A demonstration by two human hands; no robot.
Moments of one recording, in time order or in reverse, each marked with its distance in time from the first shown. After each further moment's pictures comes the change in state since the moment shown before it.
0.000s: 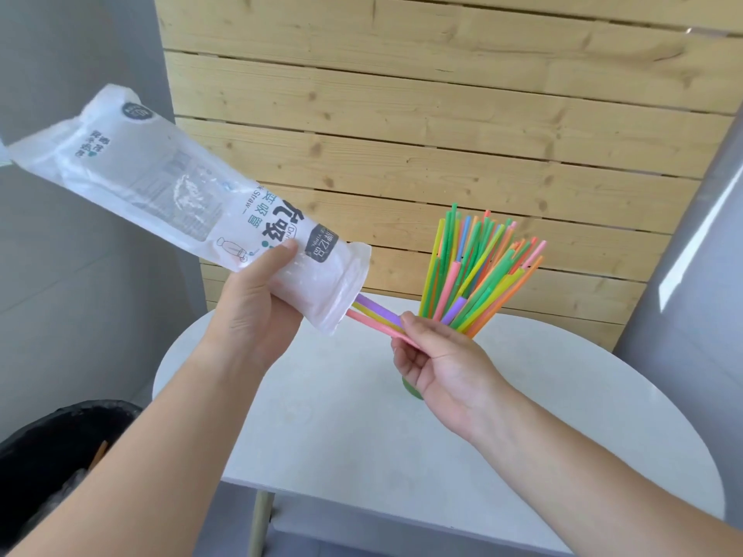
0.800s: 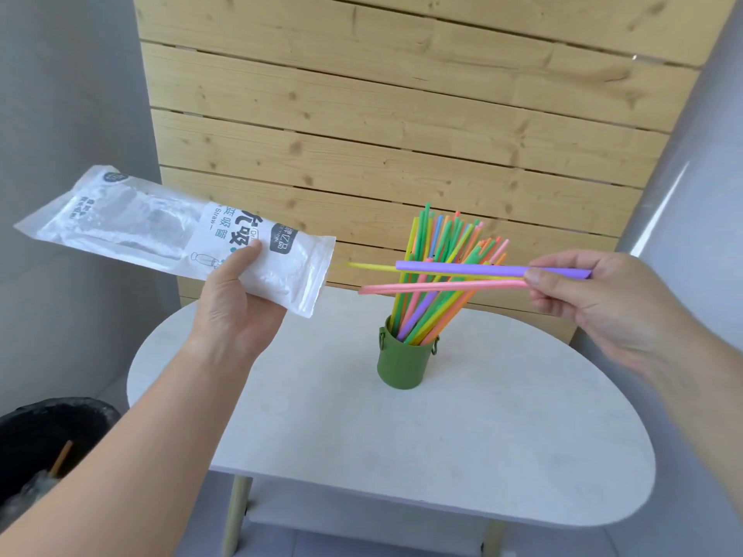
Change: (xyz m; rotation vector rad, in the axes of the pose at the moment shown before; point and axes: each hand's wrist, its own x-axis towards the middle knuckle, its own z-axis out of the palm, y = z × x) left_hand 0.006 -0.011 -0.013 -0.324 0.143 -0.106; right_hand -0.067 -0.138 -0.061 -0.756 0.197 -0.485
